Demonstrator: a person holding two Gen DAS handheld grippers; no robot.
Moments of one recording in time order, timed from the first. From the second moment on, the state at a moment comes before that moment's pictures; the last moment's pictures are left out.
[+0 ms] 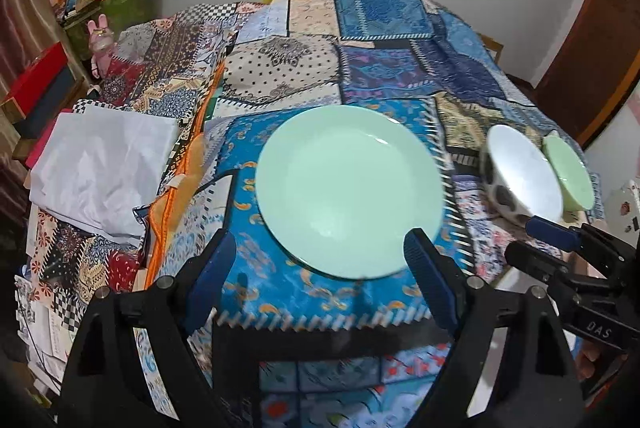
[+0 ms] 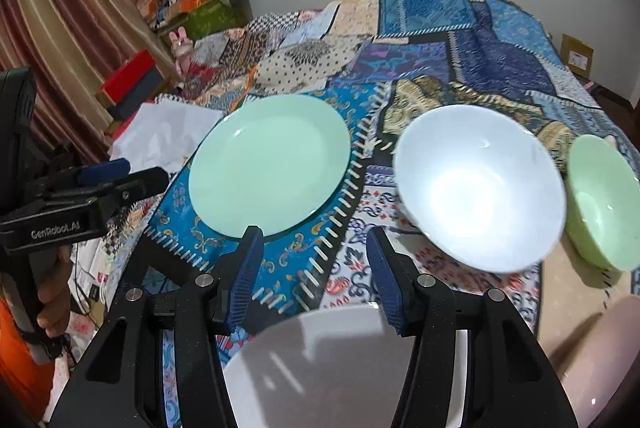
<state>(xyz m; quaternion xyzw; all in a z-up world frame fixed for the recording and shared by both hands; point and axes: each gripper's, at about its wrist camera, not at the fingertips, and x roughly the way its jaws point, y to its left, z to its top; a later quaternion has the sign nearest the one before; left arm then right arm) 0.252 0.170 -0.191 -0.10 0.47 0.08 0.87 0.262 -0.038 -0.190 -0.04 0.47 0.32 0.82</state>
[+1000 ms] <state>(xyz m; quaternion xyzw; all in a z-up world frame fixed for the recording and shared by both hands) 0.330 0.228 -0.265 -0.10 0.51 0.02 0.85 0.311 0.016 -0.241 -0.06 0.54 0.31 0.78</state>
